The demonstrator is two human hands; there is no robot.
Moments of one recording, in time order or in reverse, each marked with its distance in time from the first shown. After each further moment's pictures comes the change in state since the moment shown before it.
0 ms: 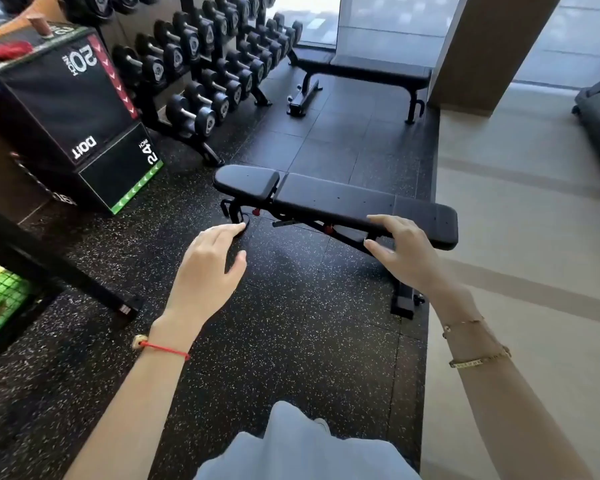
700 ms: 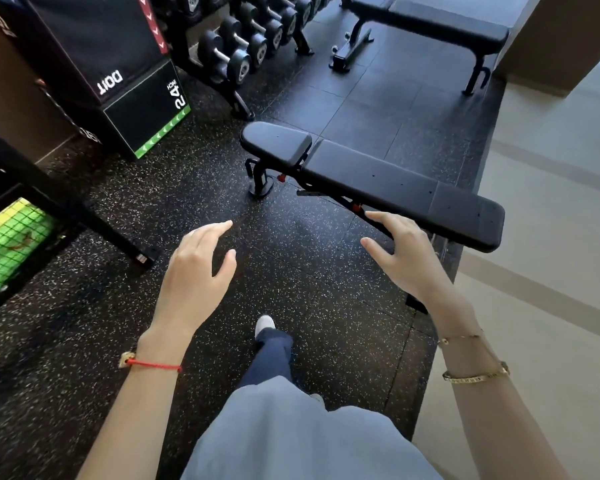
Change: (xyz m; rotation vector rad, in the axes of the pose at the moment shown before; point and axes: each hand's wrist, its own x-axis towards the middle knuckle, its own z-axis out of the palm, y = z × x) left_hand -0.003 -0.048 0.020 -0.053 0.038 -0.283; right_hand 0.059 -0.013 0.053 0.024 -0.158 -0.054
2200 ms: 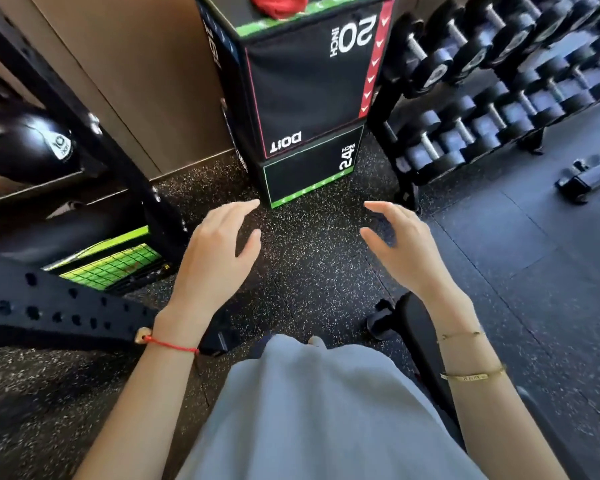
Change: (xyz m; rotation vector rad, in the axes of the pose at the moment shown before) left_hand 0.650 -0.438 -0.186 0.100 0.293 -0.436; right_hand 0.861 -0.362 0.270 0.104 -0.324 -0.476
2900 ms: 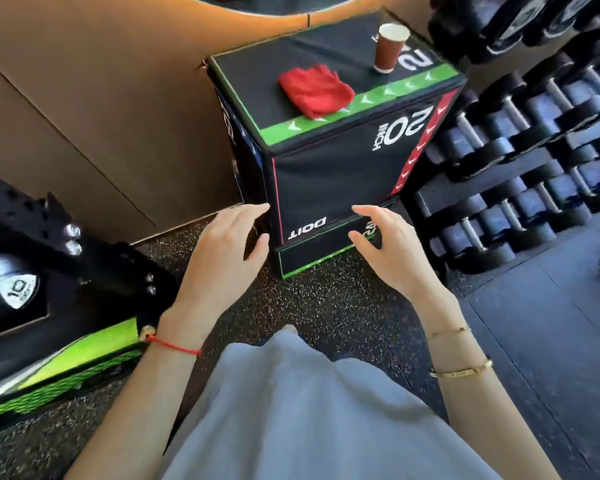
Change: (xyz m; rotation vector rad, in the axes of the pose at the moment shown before) left_hand 0.402 -0.134 0.003 0.009 0.024 0.045; right_hand 0.434 -0.028 0.054 -0.006 -0.025 -0.046
